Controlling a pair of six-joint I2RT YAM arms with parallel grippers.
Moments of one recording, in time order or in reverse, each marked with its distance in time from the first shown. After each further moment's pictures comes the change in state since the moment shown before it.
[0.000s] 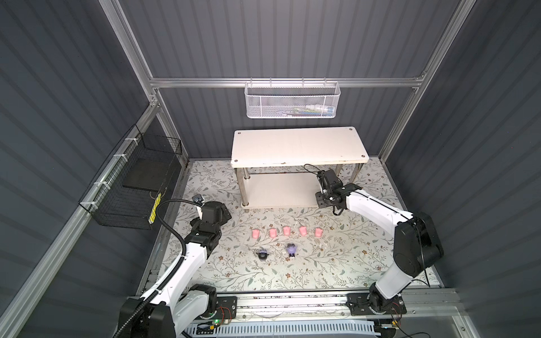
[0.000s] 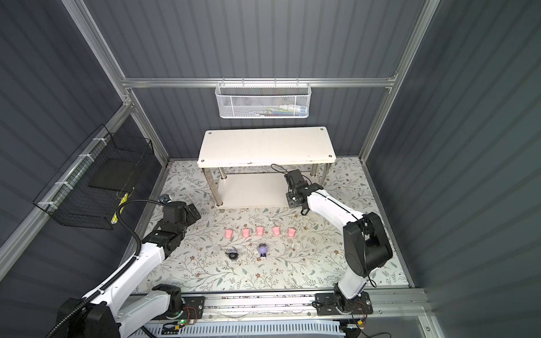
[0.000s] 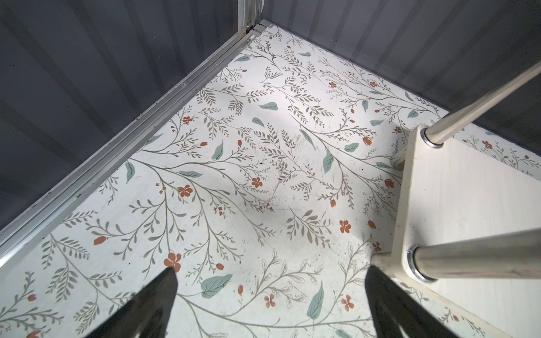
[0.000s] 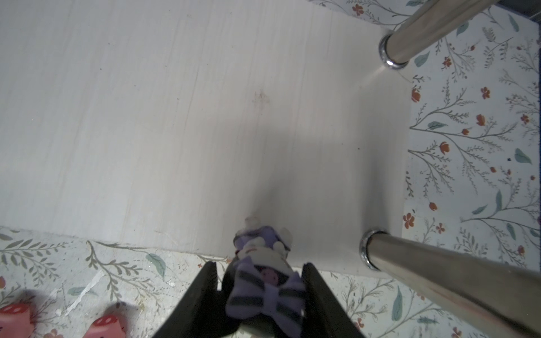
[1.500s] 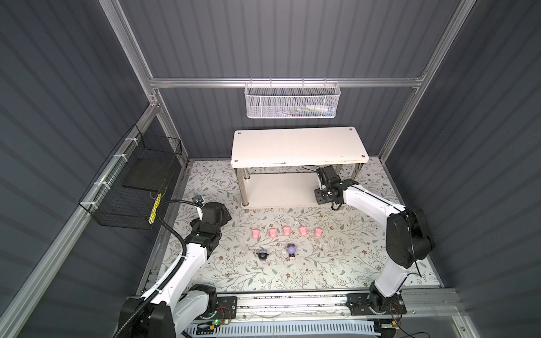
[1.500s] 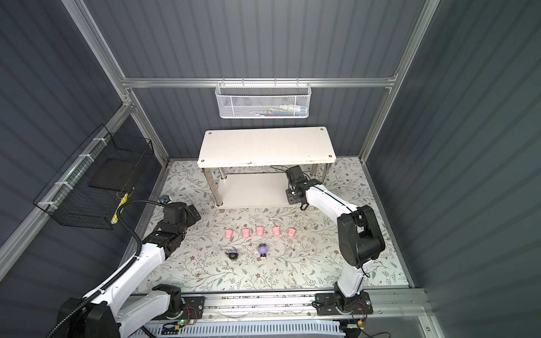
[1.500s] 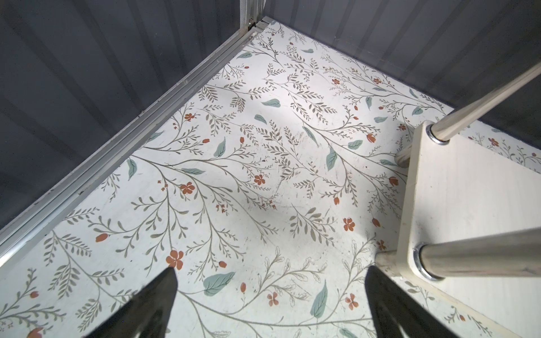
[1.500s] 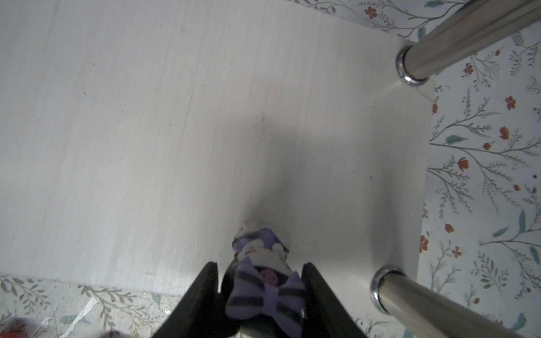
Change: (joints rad) left arm 0.000 0.000 -0.011 0.003 -0.004 0.000; right arm -0.035 0.092 0.079 -0.002 -0.047 -0.025
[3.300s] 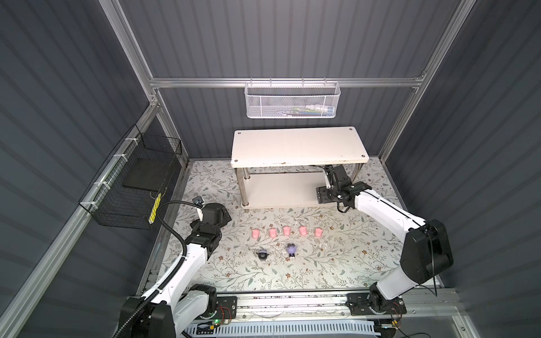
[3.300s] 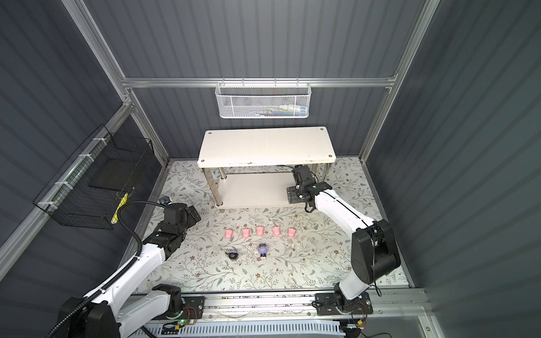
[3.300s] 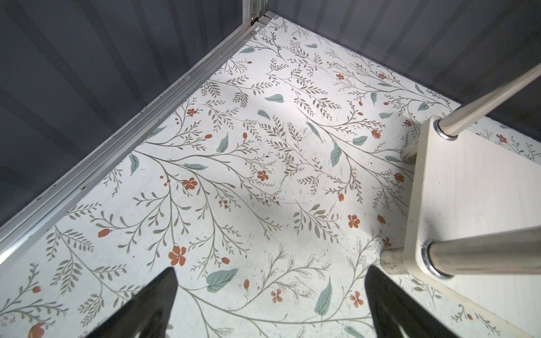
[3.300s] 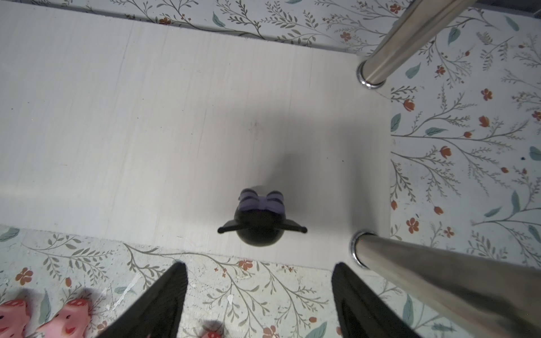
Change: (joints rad) left arm 0.000 0.000 -0.013 0.001 -0.004 -0.005; right arm -0.013 -0.186 -0.096 0.021 -0.047 0.074
